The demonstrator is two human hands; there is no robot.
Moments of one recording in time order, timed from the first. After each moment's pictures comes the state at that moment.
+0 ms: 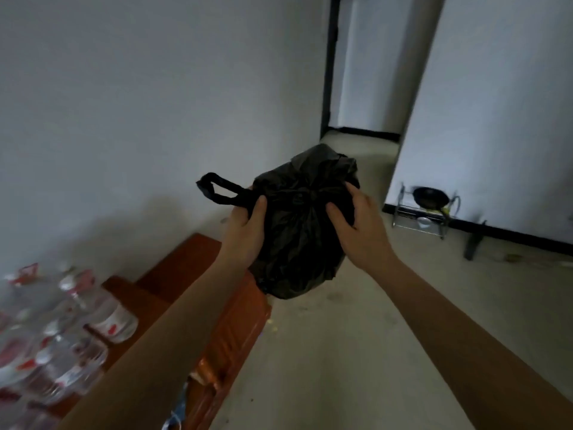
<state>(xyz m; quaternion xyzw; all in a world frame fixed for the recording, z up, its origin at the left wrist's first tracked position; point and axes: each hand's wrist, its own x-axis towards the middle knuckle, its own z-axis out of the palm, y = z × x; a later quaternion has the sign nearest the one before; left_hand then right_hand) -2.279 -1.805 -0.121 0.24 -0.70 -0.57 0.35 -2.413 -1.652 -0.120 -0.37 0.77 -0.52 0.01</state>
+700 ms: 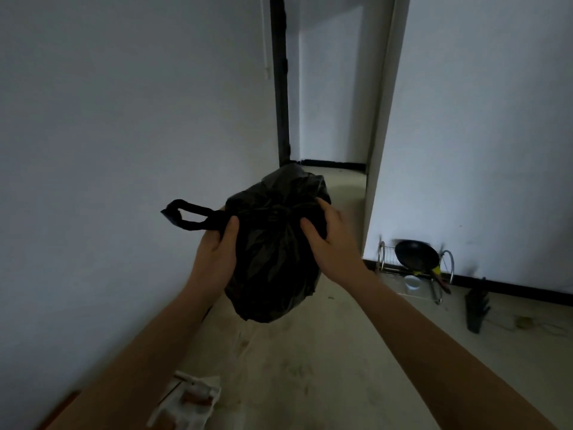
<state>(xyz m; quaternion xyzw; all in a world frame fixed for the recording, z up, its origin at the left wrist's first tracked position) -2.830 -2.066 -0.107 0.20 -0.73 -0.57 0.33 -2.964 -1.909 -0.114 -0.34 0.76 -0.55 0.00</state>
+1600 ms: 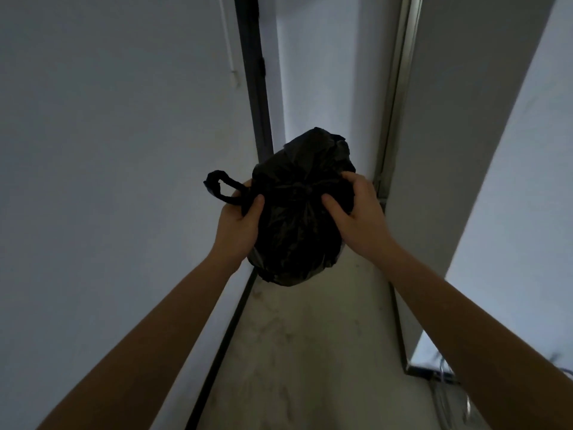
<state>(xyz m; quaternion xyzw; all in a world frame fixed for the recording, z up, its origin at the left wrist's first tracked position) -3.587 -2.531 -0.108 0.10 -0.74 -0.58 0.32 -3.709 -2.353 -0.128 -0.33 0.77 -0.52 -0.14</state>
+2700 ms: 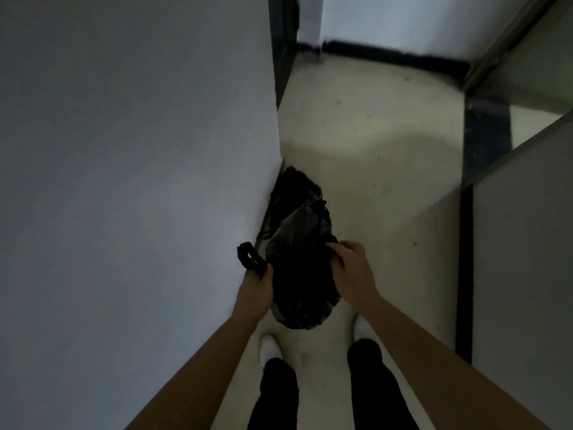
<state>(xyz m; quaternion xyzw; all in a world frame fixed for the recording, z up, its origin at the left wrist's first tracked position) -4.183 -3.028 -0.499 0.50 -0.63 -0.59 -0.10 -4.314 -2.871 -0.515 -0.18 0.89 -0.32 0.28</state>
